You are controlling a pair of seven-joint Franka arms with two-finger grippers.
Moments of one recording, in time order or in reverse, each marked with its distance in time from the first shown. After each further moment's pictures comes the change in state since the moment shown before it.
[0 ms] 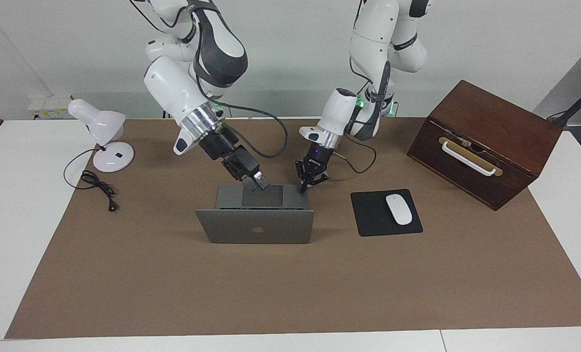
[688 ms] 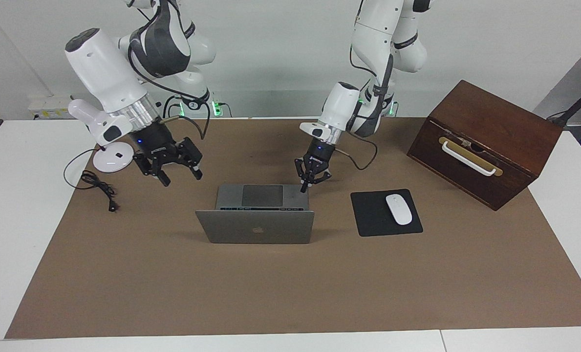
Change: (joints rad) left arm 0.016 -0.077 0.004 0.054 -0.052 -0.091 -0.052; right arm -0.273 -0.068 -0.011 0.044 -0.648 -0.512 -0.380
